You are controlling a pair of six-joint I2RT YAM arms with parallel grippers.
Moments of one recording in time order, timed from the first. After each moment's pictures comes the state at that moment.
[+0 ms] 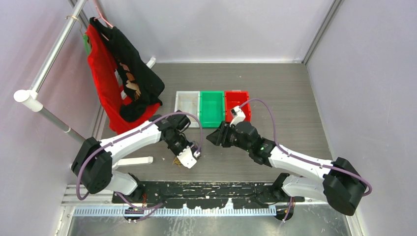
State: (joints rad) left arm -0.74 1.41 0.94 -0.91 0.45 1.65; right arm 0.84 1.10 0.51 0.19 -0.02 0.85
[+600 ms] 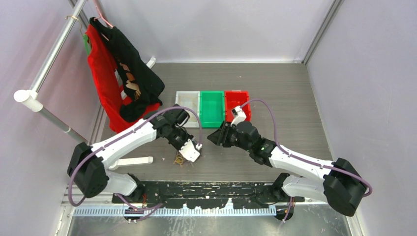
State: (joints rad) left arm -0.74 1.38 1.01 -0.92 0.43 1.60; right arm 0.83 1.09 0.51 0.19 -0.03 0.86
